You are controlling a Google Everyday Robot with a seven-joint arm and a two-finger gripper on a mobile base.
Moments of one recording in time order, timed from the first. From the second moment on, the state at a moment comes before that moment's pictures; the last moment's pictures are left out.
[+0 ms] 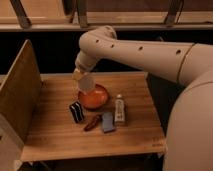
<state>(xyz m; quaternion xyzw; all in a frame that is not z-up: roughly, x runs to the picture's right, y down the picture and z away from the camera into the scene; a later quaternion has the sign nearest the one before) -0.132 -0.079 0.684 -0.19 -0.18 0.23 0.94</state>
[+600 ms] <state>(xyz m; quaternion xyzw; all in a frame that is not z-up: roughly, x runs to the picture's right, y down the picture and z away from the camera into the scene) -0.176 -0.034 0.690 -0.24 -0.23 0.23 0.92</state>
